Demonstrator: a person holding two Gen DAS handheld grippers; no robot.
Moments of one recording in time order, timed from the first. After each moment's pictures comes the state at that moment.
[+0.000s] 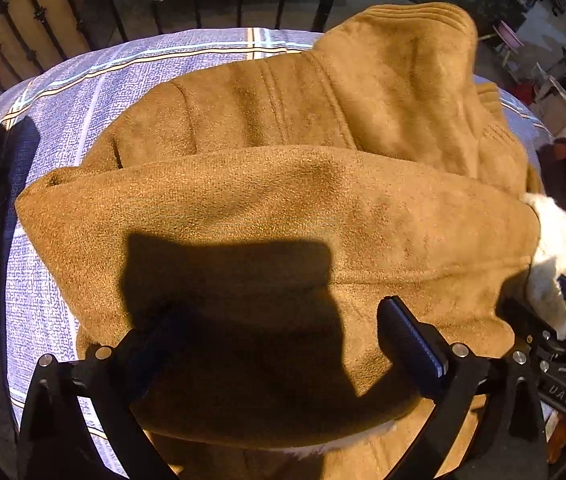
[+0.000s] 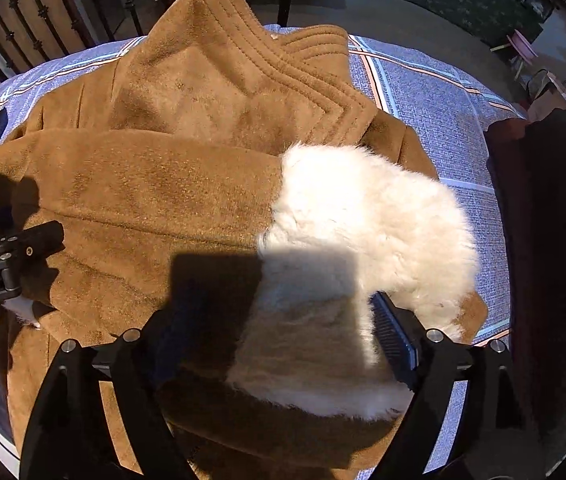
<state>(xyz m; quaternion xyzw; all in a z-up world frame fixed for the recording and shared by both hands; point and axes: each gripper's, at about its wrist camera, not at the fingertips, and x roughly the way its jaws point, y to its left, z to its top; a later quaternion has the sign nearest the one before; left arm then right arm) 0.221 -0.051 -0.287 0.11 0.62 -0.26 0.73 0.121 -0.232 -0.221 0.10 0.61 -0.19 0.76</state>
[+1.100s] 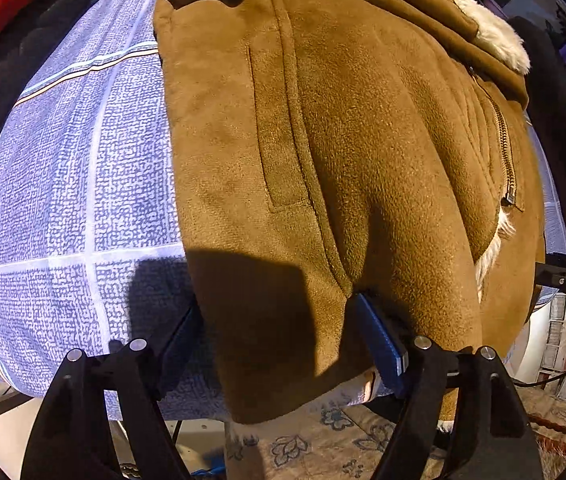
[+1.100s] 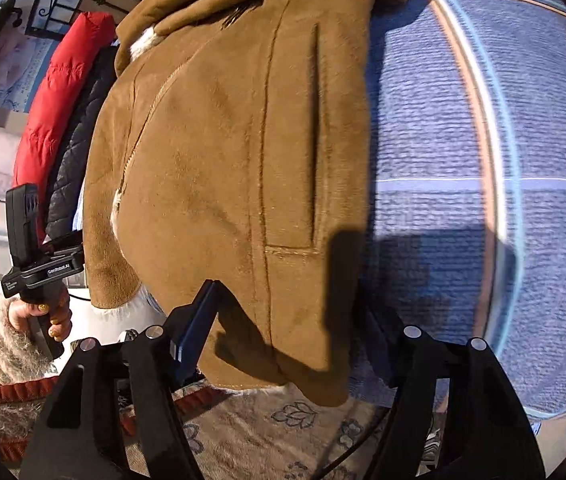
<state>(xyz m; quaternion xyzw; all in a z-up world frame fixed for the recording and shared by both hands) -0.010 0.117 -0.295 0.11 0.66 -0.26 0.70 -0.144 -0.181 -0.268 0.32 0.62 0.05 0.72</state>
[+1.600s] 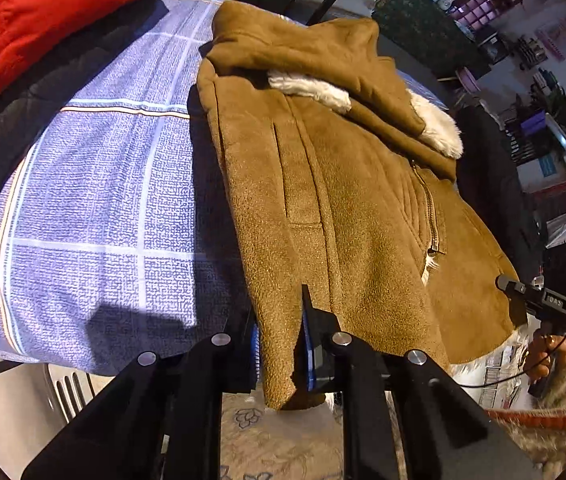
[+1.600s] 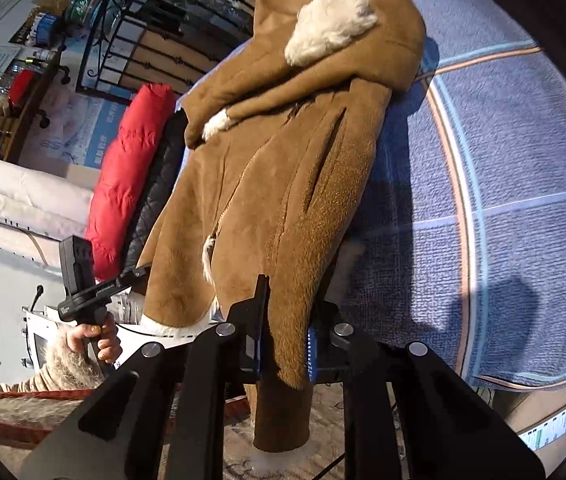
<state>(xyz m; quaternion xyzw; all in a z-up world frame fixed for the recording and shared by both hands) -0.014 0.203 -0.189 -0.03 0.62 -0.30 0.72 -0.185 -0.225 -0.170 0.42 0.50 0.07 0.76</state>
